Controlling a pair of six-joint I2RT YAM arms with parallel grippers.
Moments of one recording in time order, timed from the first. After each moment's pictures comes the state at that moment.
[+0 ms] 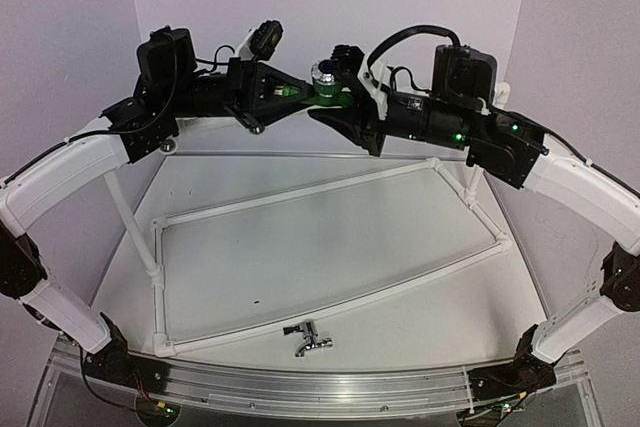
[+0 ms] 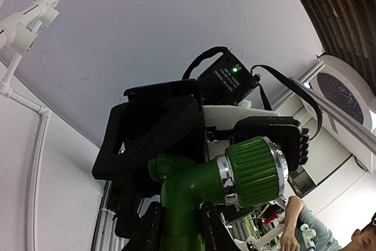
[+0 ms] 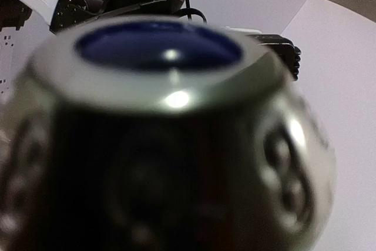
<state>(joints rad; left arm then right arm) -0.76 1.47 1.56 0.06 0.96 -0.91 0.96 1.47 1.60 -0.16 -0.22 -0.61</state>
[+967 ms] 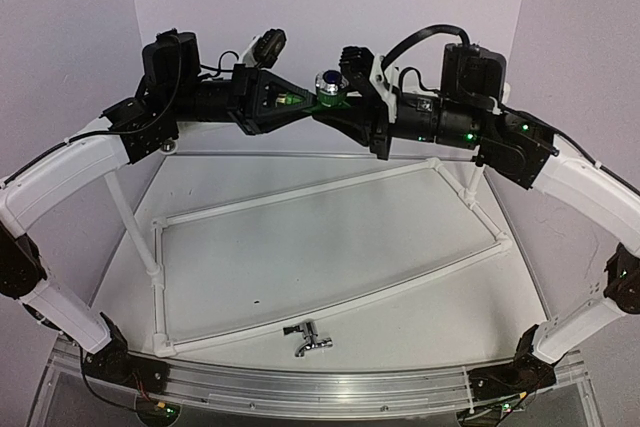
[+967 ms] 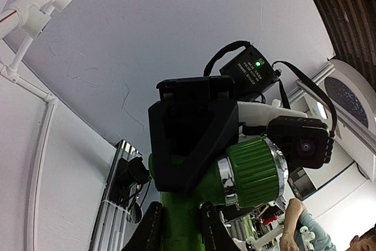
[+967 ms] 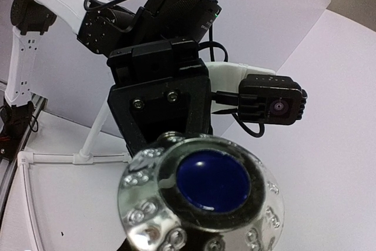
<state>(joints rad) -0.76 1.47 1.56 -0.02 0.94 -0.89 0.96 1.44 1.59 -0.19 -0.30 -0.63</state>
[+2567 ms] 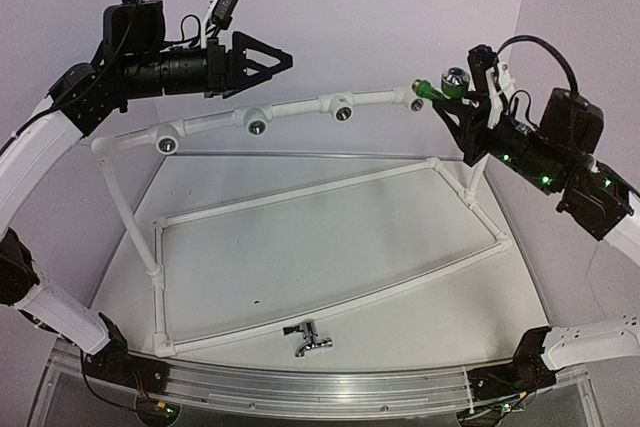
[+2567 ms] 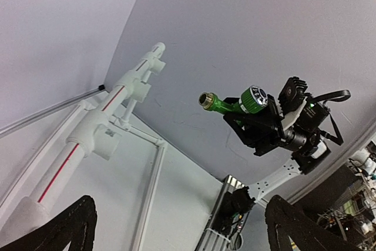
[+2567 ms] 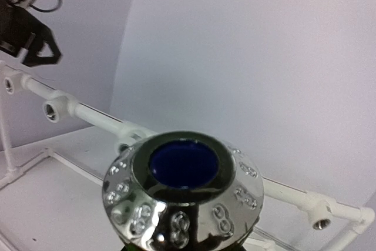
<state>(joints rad) -0.76 1.41 1.82 -0.51 0.50 -0.44 0.86 0.99 1.21 -0.16 0.25 -0.31</state>
